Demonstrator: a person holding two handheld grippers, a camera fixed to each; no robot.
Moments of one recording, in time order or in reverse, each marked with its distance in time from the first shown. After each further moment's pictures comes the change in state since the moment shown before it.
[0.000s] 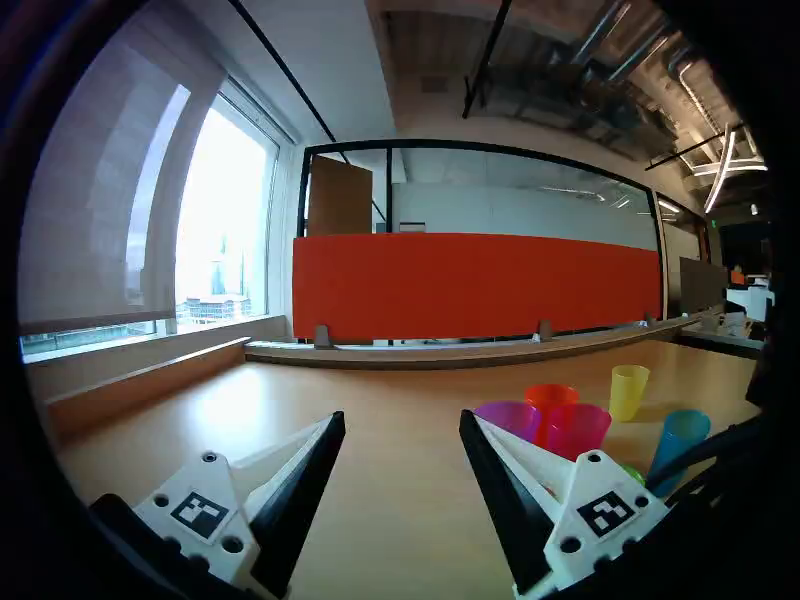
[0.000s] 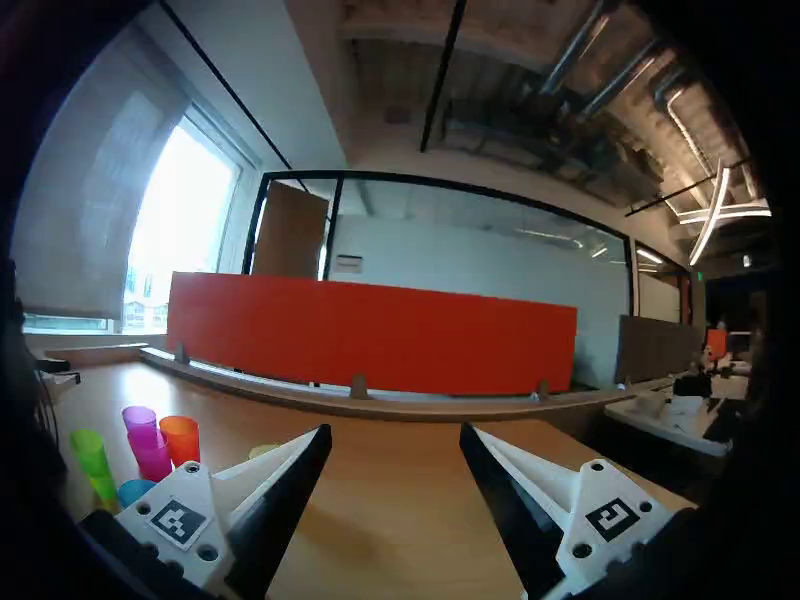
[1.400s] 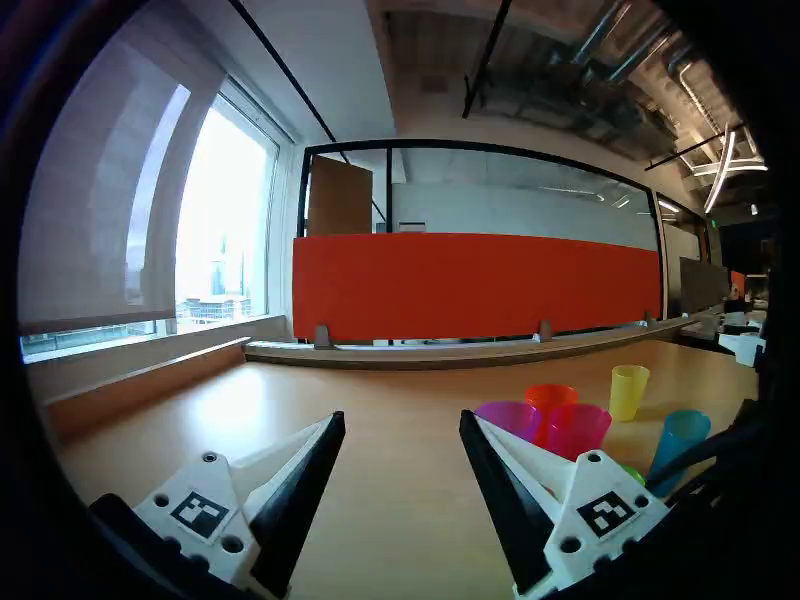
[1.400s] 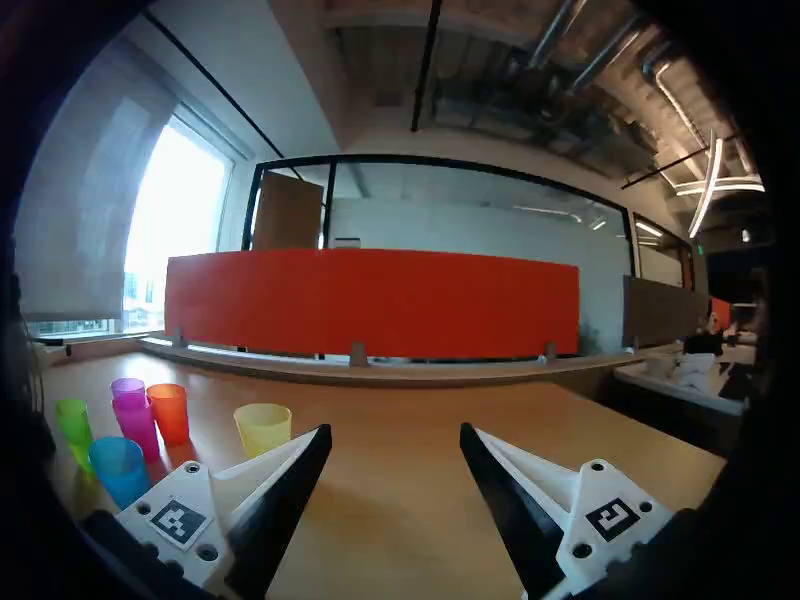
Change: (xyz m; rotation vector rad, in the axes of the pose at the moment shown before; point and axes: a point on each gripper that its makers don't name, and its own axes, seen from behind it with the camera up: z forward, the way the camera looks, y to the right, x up) left arm -0.001 0.000 0.001 0.000 0.000 0.000; right arm -0.076 0.010 0.012 0.008 -0.059 0.056
